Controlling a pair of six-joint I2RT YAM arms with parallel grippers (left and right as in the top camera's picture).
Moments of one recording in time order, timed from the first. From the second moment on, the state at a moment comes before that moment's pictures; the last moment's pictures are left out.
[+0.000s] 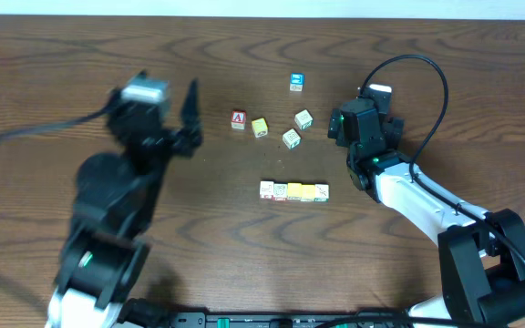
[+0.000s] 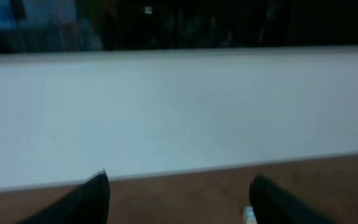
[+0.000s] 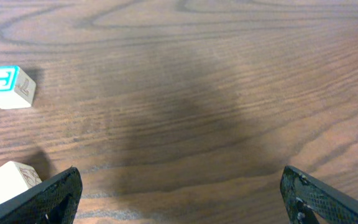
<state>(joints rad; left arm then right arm) -0.32 0.82 0.89 -0.06 -0.14 -0.02 0.36 1.68 0.88 0.06 0.49 0.36</state>
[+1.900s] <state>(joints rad) -0.05 0.01 0.01 -0.10 -0.09 -0.15 0.36 1.68 0.88 0.06 0.49 0.36</state>
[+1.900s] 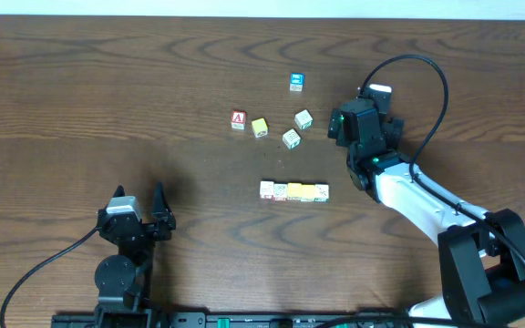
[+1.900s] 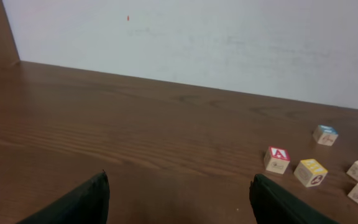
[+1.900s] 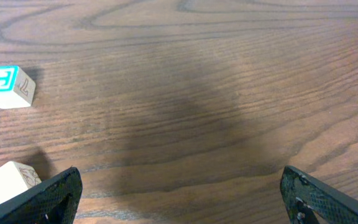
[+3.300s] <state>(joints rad) -0.05 0.01 0.01 -0.10 -0.09 -0.15 0.36 1.15 0.87 -0.34 0.49 0.35</state>
